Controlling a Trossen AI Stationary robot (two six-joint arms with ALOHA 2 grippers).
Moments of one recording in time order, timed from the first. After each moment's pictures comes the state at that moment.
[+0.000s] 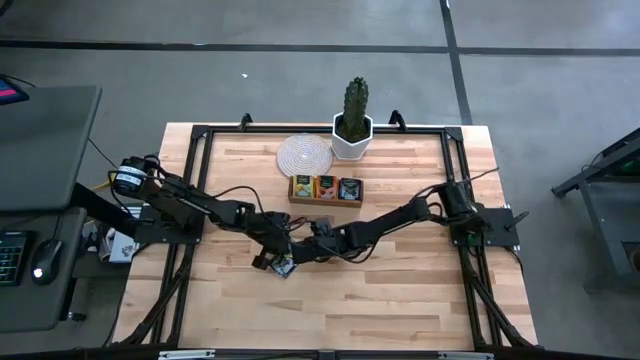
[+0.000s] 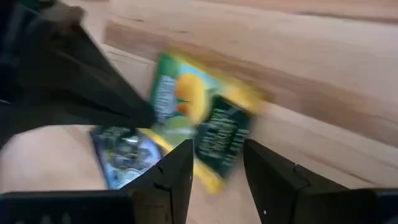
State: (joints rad) left arm -0.16 1.59 0.54 0.15 0.16 0.15; right arm 0.22 2.18 1.43 -0.18 0.21 1.48
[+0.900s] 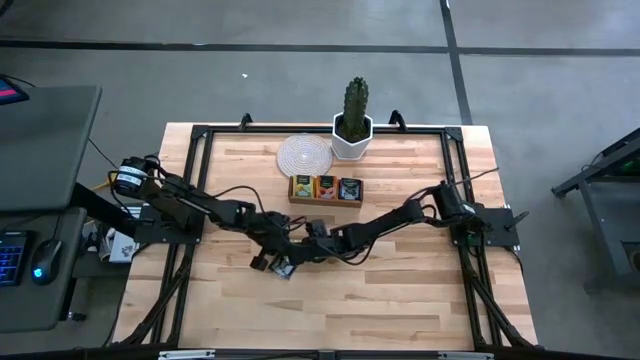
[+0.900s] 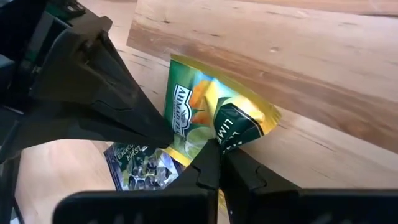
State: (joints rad) left arm -0.16 1.57 0.54 0.13 0.23 0.14; right arm 0.22 2.23 1.42 -0.06 0.22 1.43
